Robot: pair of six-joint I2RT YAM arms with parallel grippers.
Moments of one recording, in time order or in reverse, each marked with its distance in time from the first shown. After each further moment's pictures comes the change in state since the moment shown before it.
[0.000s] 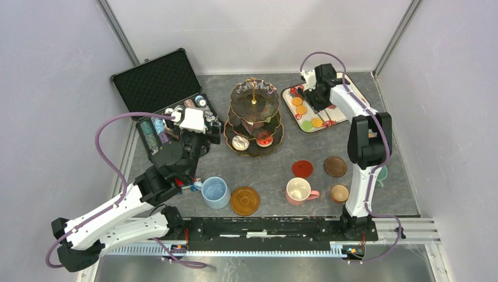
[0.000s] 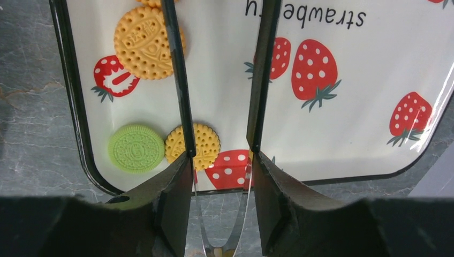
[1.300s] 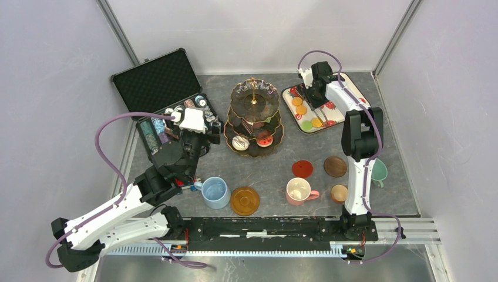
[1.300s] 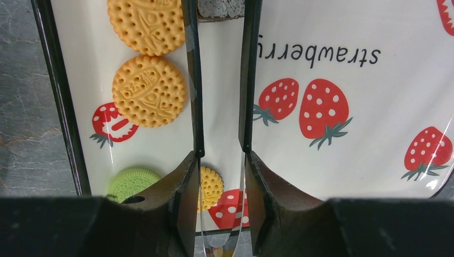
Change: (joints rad) left arm 0.000 -0.001 0.000 0.000 0.000 0.000; right arm 0.001 0.157 0.161 -0.027 -0.037 0.022
